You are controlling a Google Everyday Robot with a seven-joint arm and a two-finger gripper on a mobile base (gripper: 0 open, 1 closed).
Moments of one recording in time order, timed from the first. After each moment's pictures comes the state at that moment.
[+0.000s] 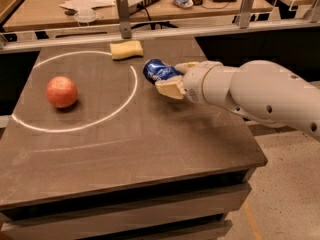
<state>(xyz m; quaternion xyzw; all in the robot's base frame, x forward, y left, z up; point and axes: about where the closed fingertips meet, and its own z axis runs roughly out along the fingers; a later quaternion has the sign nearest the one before) 0.597 -0.043 0.895 -0.35 0.75 0.09 0.55</state>
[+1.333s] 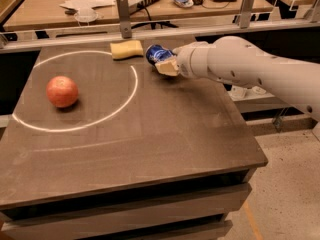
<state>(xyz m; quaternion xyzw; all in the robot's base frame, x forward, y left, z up) 0.712 -0.039 0.878 -0.34 0.76 0.07 0.54</state>
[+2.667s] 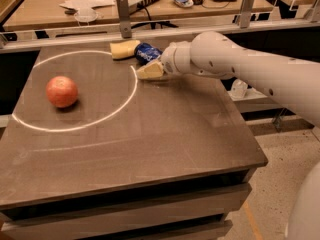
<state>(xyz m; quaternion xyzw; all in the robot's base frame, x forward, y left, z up) 0.747 0.008 0.851 -0.37 0.76 0.11 0.52</state>
